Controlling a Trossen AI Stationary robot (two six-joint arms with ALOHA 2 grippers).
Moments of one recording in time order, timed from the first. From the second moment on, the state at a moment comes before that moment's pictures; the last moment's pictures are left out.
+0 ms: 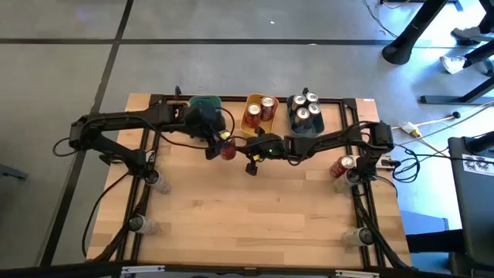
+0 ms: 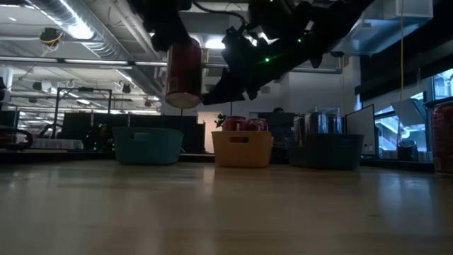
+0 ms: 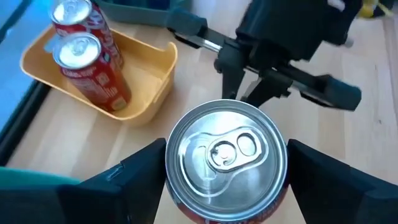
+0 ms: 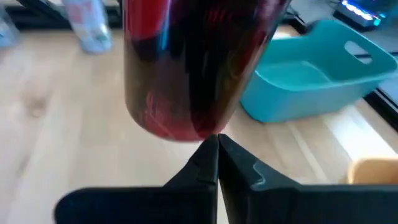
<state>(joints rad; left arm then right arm) 0.20 1.31 1.20 -0.69 -0.01 -0.05 -0.05 1.82 1.05 0.32 0.13 -0.01</state>
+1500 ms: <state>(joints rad) 0.37 1.95 1.39 -0.05 -0.19 0.22 -0.05 1.35 1.05 -0.53 0.52 0.15</state>
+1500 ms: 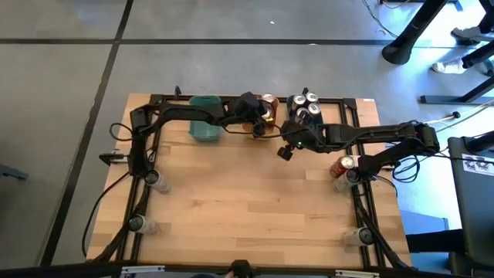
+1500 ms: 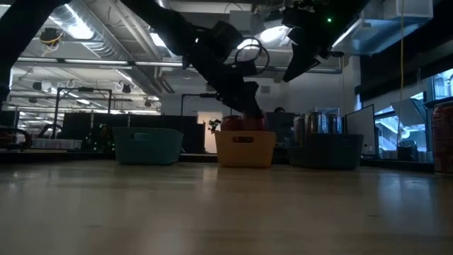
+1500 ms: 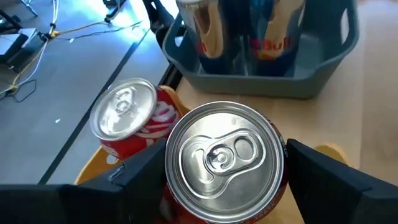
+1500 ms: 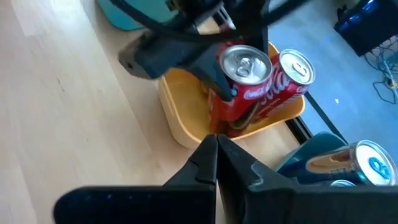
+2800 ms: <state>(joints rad) 0.38 1.99 1.39 0.09 -0.21 0.28 -0.05 1.44 1.05 -0.50 0.43 0.15</state>
